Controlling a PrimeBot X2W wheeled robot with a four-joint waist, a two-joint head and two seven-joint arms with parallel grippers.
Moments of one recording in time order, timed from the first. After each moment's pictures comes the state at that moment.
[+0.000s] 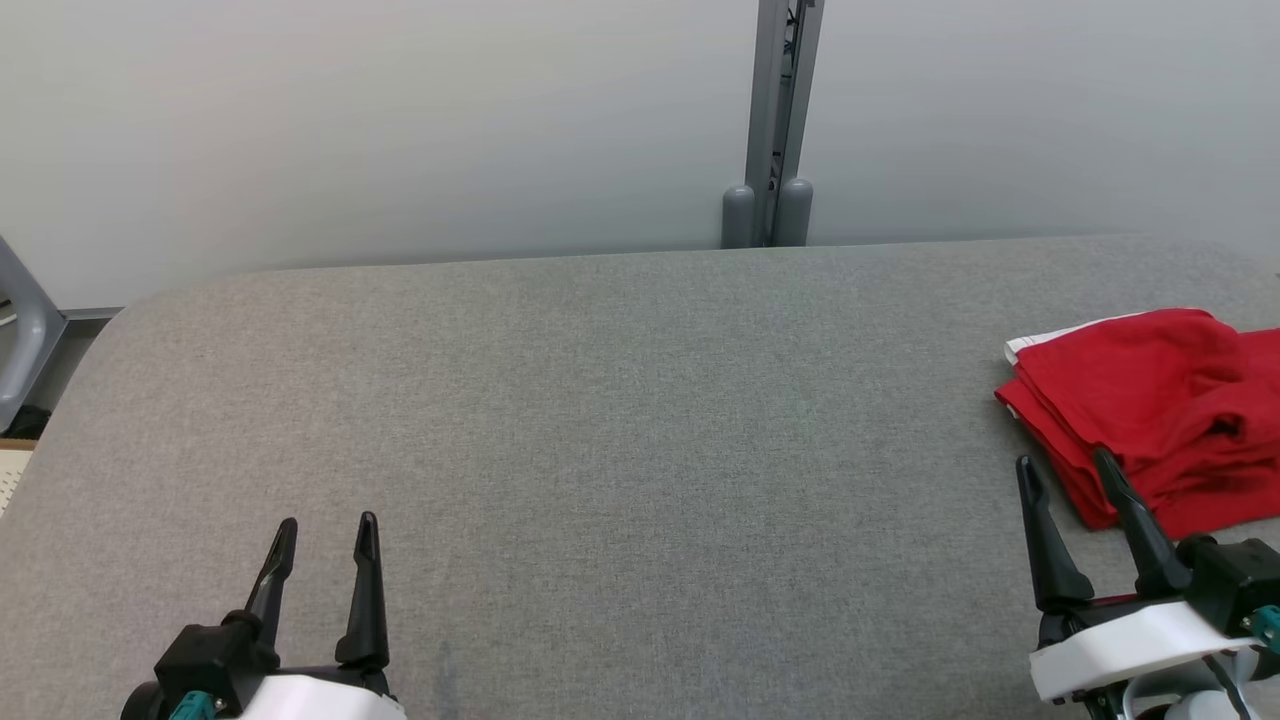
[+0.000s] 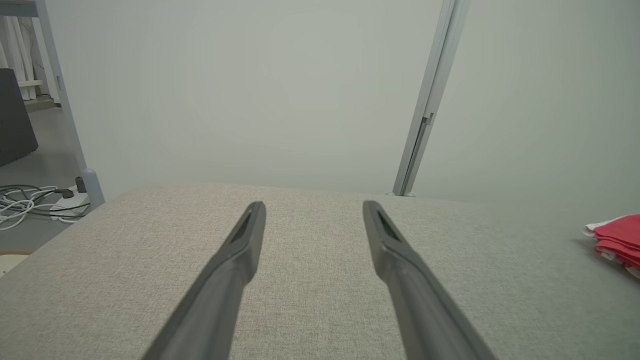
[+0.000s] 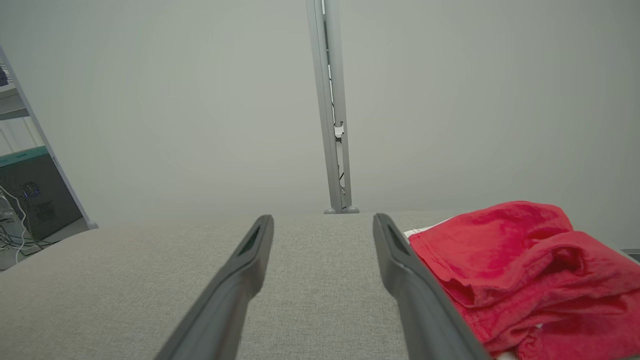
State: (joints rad) left arm 0.04 0.05 -0.01 0.20 -0.24 -0.02 -0.26; right arm -0.07 -0.15 0.08 0.23 0.31 0.13 -0.26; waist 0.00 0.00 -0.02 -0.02
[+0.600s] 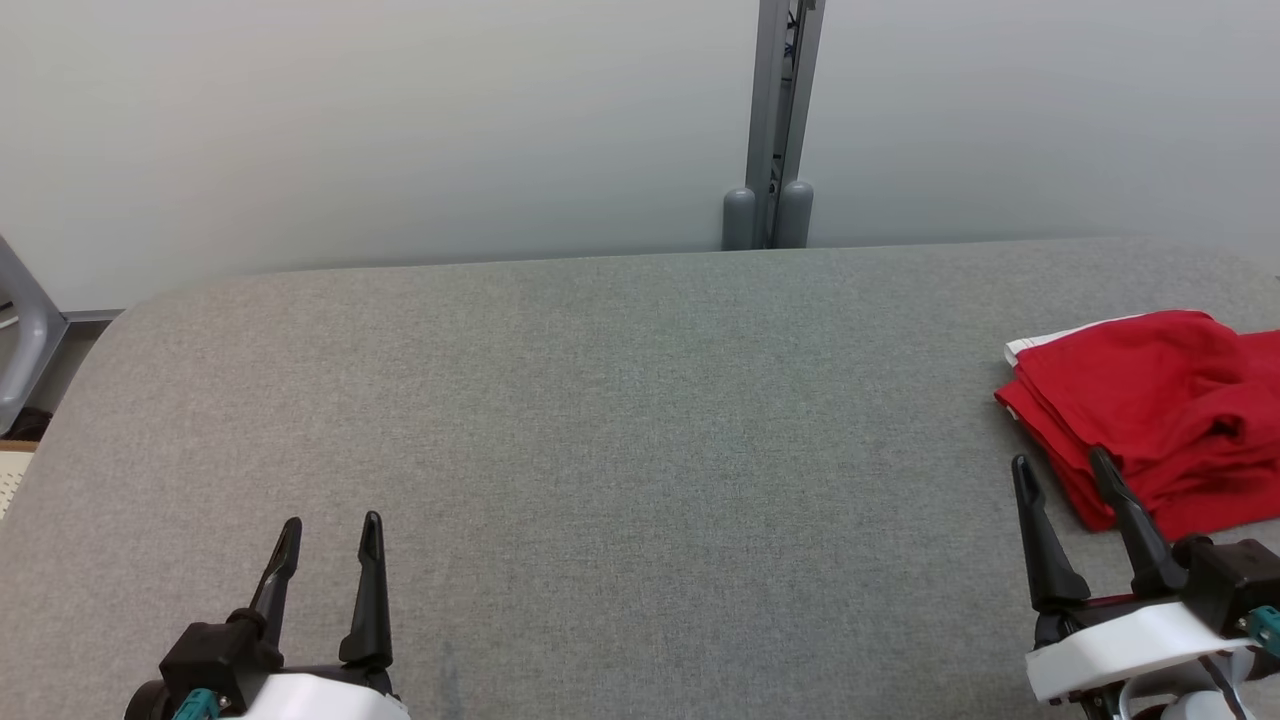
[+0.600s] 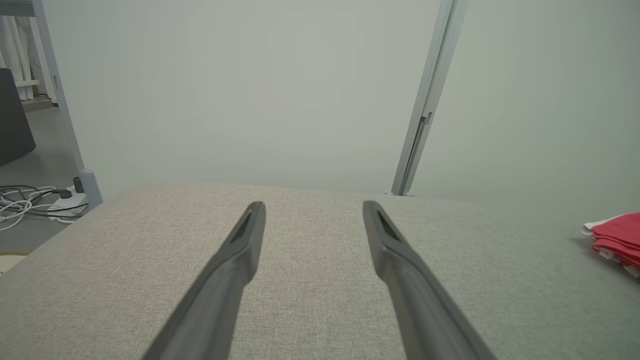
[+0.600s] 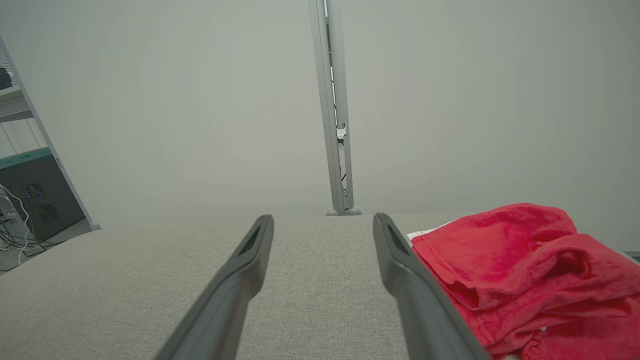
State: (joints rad) left arm 0.03 0.05 -0.02 0.21 -0.24 -0.02 -0.26; right arm -0.07 -0.14 0.08 0.23 0.30 0.13 -0.26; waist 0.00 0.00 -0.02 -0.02
